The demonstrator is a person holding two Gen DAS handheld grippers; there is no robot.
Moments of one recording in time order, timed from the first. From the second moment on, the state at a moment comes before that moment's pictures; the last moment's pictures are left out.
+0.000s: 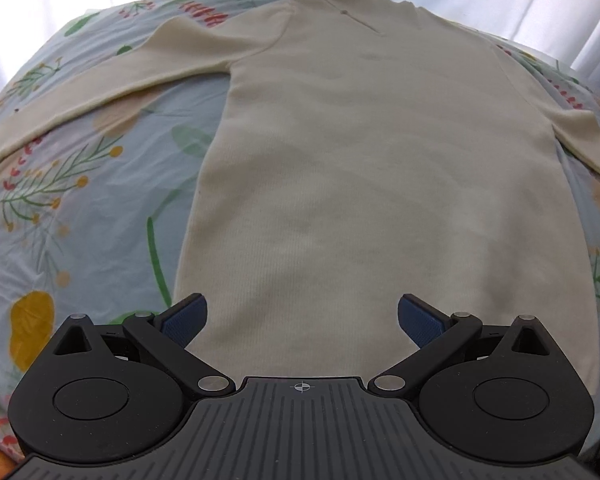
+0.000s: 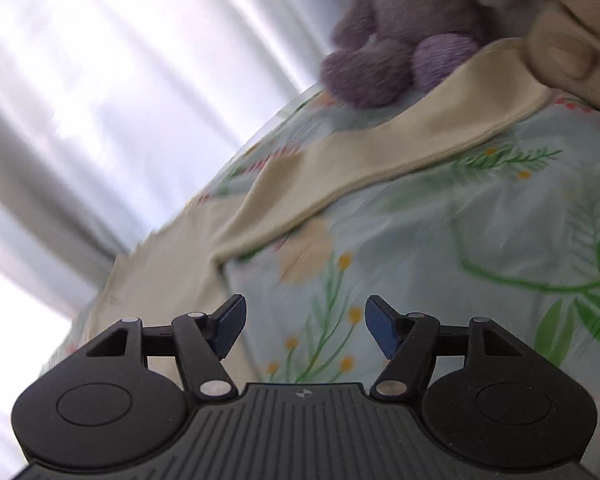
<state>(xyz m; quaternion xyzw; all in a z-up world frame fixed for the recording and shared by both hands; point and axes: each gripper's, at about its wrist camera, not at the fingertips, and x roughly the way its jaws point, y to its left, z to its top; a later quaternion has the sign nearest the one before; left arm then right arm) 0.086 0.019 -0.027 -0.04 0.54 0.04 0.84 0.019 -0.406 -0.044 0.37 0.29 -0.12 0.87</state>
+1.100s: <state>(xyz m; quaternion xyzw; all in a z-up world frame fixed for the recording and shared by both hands) 0.157 0.048 -0.052 -0.12 0.57 0.04 0.81 0.118 -0.496 -0.017 0.23 0.19 -0.27 0.91</state>
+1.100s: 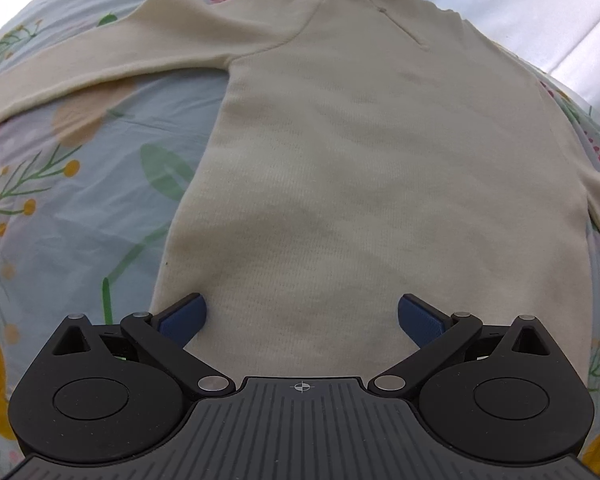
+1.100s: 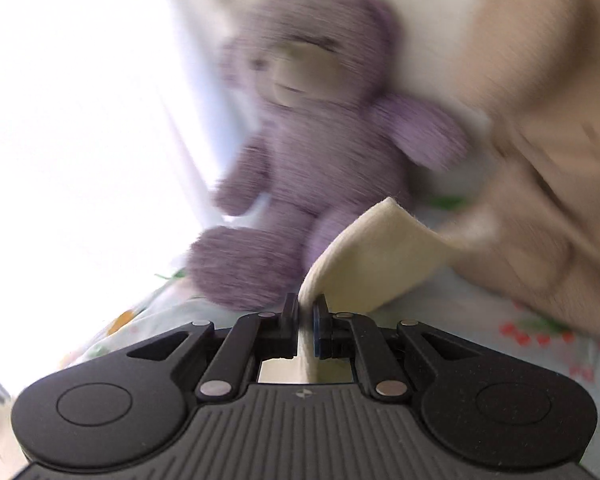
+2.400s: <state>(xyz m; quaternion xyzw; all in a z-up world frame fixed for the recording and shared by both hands) 0.342 -0.043 -0.072 -0.20 0.56 -0.22 0.77 0.160 -0.330 -0.047 0.20 0.34 0.01 0.92</state>
